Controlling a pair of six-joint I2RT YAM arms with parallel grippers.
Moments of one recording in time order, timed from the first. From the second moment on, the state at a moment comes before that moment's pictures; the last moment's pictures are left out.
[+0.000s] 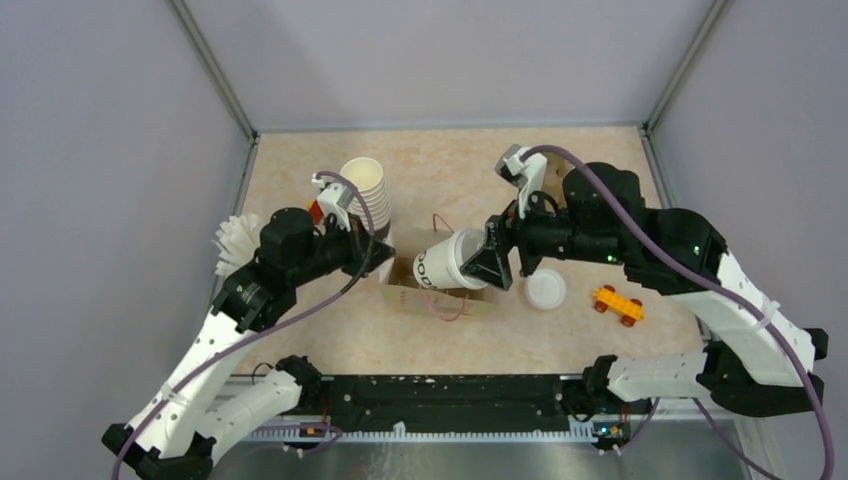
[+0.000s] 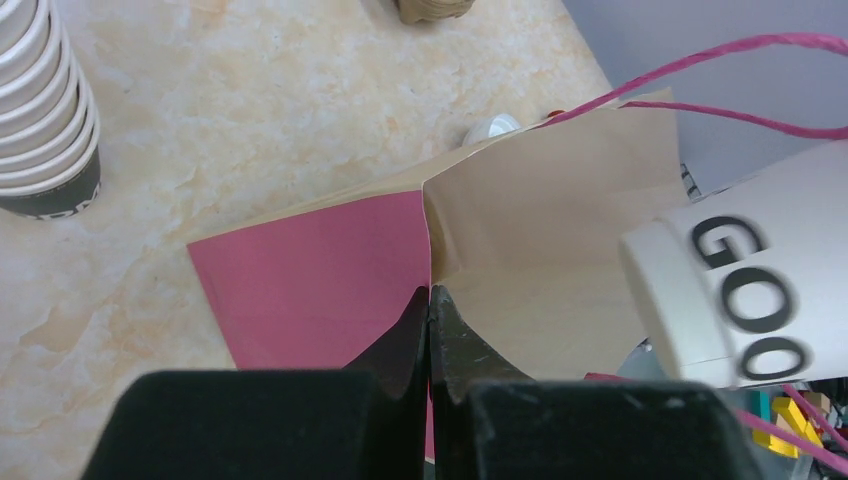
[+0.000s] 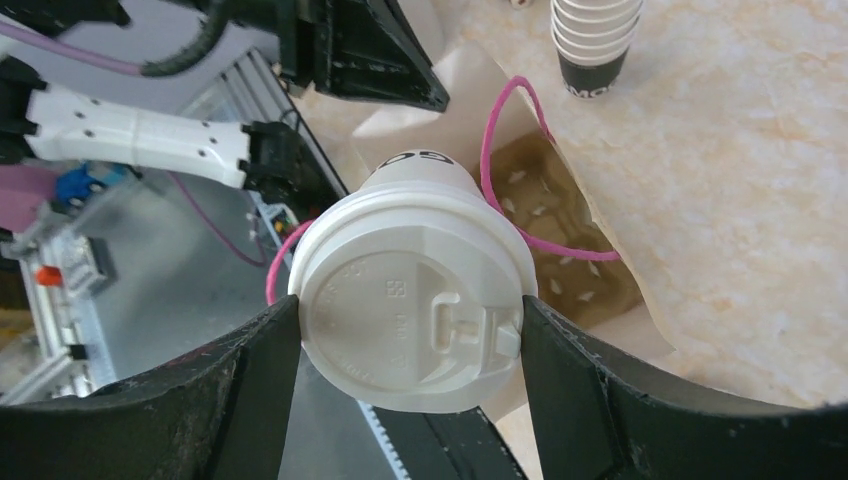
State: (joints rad) left arm -0.55 0.80 1.01 -0.56 0.30 -0.44; right arm 1.05 1.15 1.76 -1.02 -0.09 0.29
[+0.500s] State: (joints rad) left arm -0.55 0.76 0.91 -0.43 0.43 -0.43; right arm 1.40 1.34 1.73 -1.05 0.42 0.00
